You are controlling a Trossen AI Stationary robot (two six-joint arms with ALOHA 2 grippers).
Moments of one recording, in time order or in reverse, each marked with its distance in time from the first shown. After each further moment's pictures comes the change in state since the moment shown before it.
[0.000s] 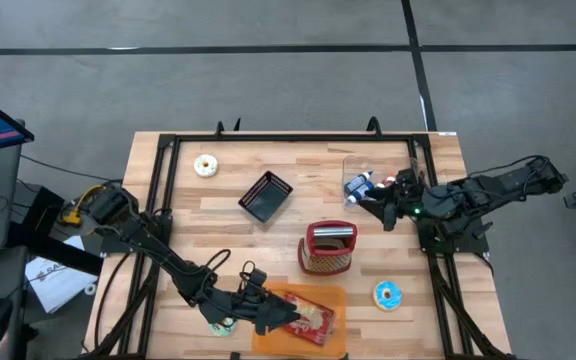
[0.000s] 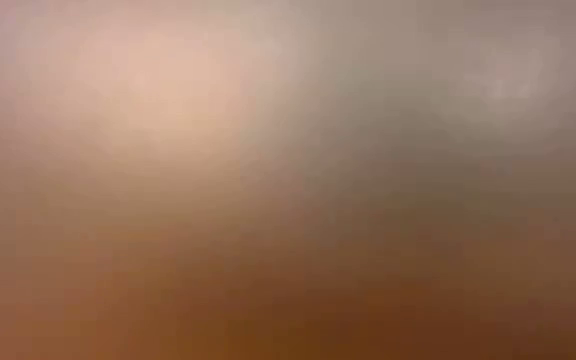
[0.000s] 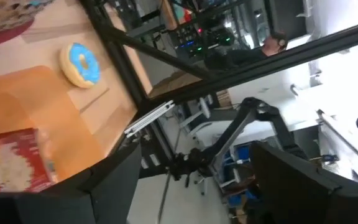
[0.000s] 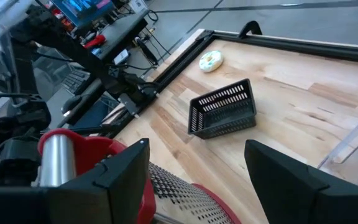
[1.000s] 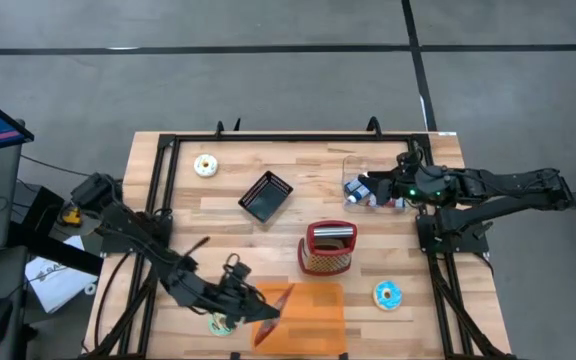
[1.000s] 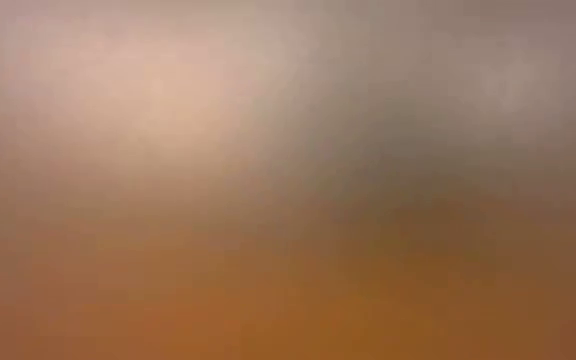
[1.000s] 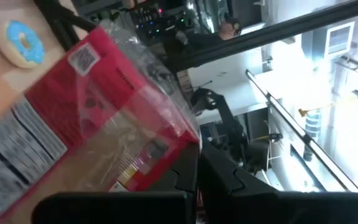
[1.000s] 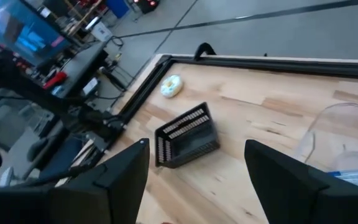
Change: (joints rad) left arm -0.028 -0.171 -0.120 0.120 0.101 0.021; right arm -0.258 -0.012 0.000 -0.018 -0.078 0.028
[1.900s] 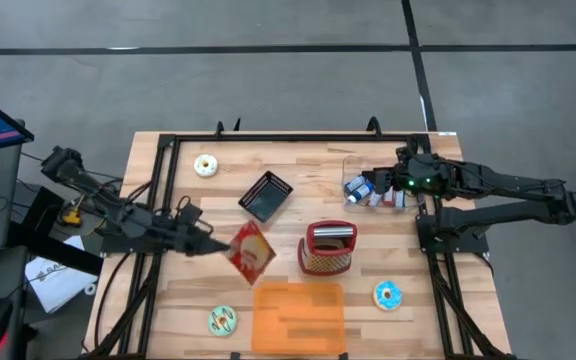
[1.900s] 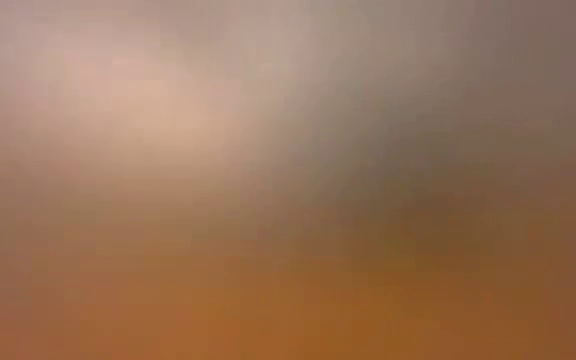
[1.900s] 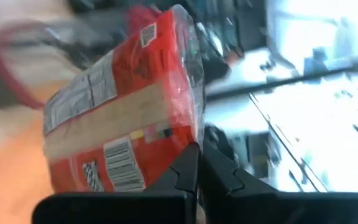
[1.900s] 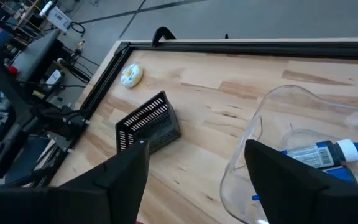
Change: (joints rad) left arm 0.104 -0.801 -0.432 -0.399 0.046 -0.079; right arm -0.216 0.000 -0.001 -0.131 -0.156 0.019
